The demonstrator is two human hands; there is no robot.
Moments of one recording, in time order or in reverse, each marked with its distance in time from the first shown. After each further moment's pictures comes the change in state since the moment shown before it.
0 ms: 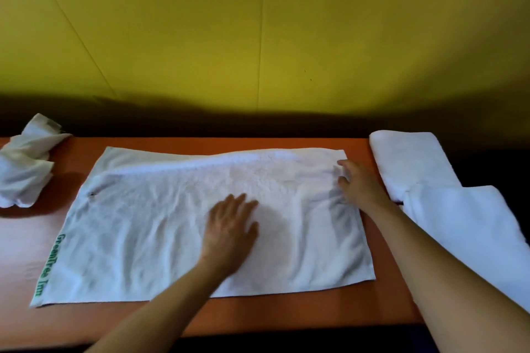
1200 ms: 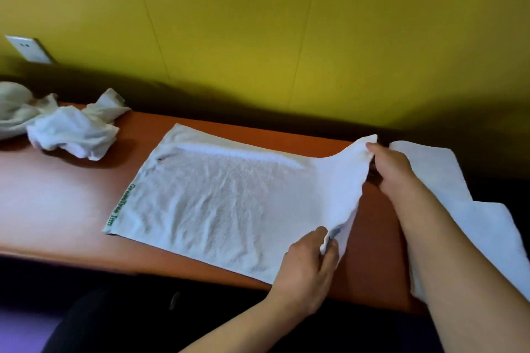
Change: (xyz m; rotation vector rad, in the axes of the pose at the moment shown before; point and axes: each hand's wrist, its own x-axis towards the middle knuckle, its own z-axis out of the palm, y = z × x) left_hand -0.080 0.164 -0.061 -0.736 -0.075 -0.214; right_hand -0.033 -0.080 -0.067 0.925 0.160 0.479
